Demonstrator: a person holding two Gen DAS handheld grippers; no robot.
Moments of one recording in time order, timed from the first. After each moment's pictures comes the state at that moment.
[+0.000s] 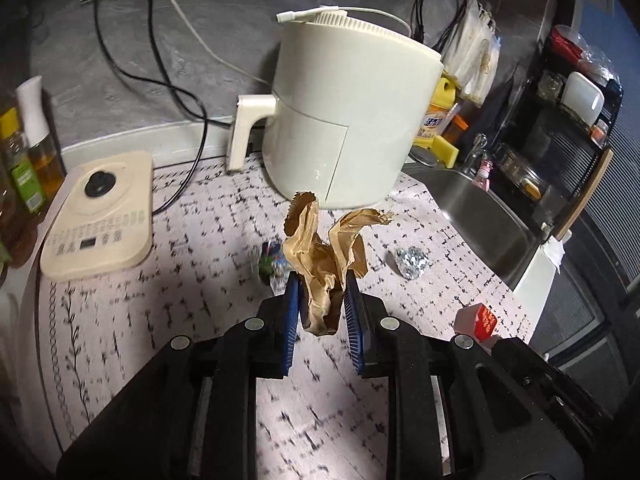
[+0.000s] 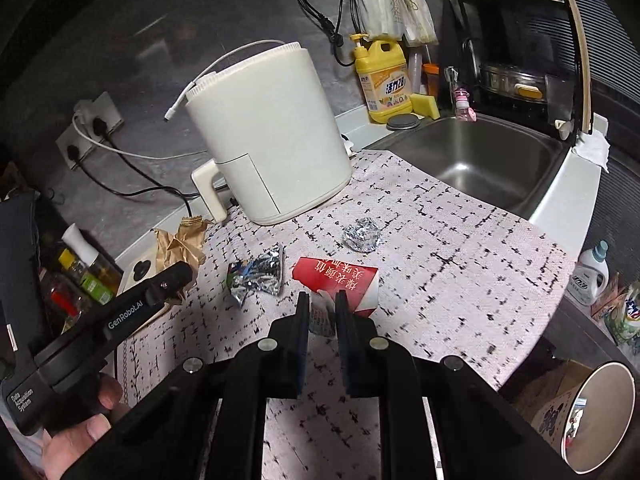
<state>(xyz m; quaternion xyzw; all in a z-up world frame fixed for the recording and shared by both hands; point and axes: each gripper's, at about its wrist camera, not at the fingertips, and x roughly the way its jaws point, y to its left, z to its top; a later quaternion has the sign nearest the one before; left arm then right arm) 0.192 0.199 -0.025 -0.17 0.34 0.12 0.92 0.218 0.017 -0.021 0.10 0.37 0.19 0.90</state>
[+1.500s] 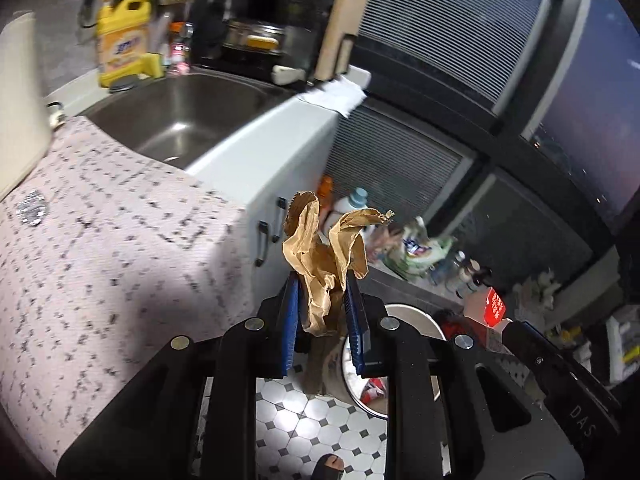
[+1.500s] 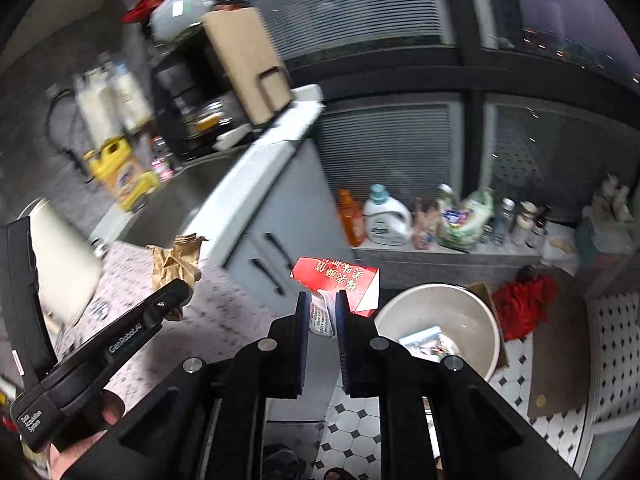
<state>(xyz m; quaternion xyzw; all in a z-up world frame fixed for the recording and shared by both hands) 0.226 -0.165 -0.067 -0.04 0.42 -0.22 0.88 0.110 -0.315 -0.058 0.23 0.35 -0.16 0.89</state>
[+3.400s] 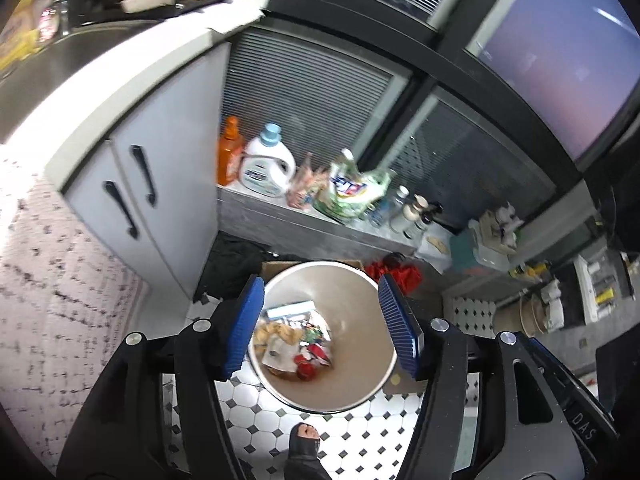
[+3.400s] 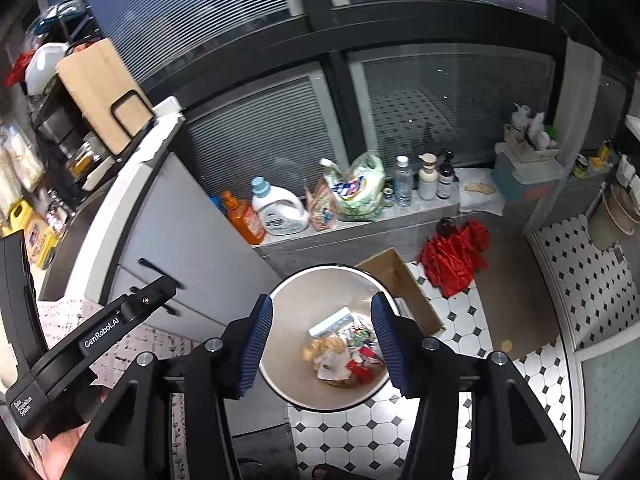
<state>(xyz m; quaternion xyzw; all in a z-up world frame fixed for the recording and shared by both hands) 0.235 -0.287 -0.135 -0.01 0.48 -0.33 0.81 0.053 -0.422 -0.118 0.29 0.36 -0.30 0.83</state>
